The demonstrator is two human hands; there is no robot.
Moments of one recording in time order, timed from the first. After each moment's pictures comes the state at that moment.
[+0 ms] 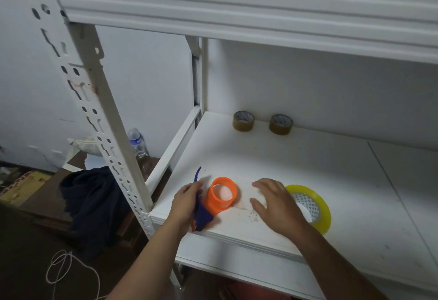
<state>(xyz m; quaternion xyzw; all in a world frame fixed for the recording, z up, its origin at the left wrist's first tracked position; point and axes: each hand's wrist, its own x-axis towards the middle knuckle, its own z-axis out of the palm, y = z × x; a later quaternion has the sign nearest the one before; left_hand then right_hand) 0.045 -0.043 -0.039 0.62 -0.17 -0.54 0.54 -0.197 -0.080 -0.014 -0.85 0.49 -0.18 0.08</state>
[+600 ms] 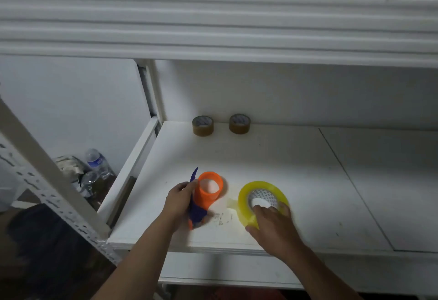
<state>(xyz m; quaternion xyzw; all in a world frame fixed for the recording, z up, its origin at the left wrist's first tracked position) -0.024 -0.088 -0.019 0.63 -0.29 -0.55 0.47 -0.272 -0.043 -0.026 -0.81 0.59 -0.01 0.02</state>
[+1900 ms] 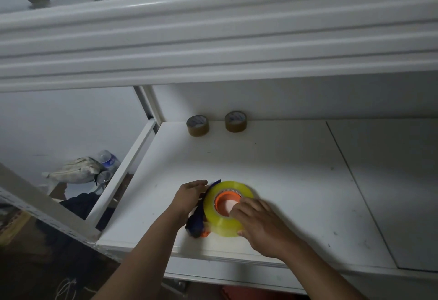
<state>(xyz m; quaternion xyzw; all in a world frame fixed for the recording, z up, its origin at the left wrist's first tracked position) -0.102 -0.109 0.010 0.67 -0.33 -0.54 0.39 -0.322 -0.081 -0.033 -0.92 0.36 -0.13 0.08</state>
